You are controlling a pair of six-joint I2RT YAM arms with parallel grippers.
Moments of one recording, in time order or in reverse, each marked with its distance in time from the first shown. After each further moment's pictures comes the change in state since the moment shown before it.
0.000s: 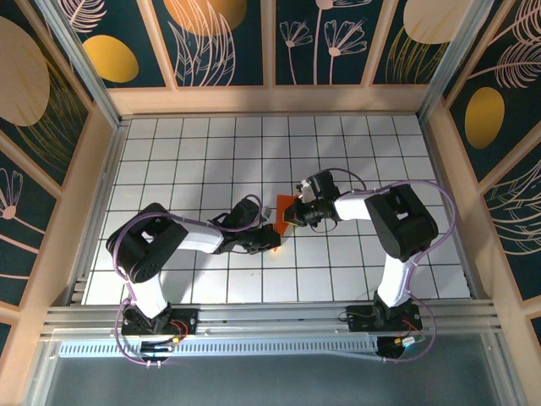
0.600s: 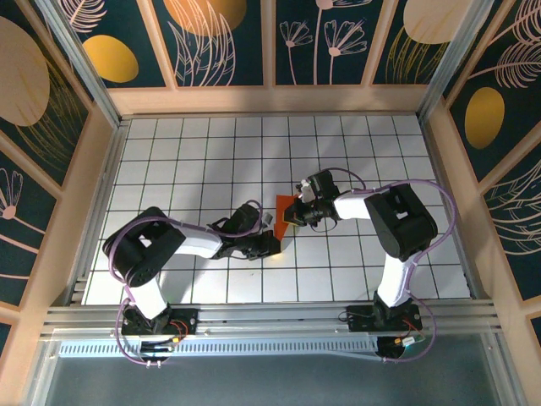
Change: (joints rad) left arm -0.035 -0.034 -0.038 -0.002 0.023 0.000; right arm 0.000 0.006 0.012 -0.020 -0.003 -0.004
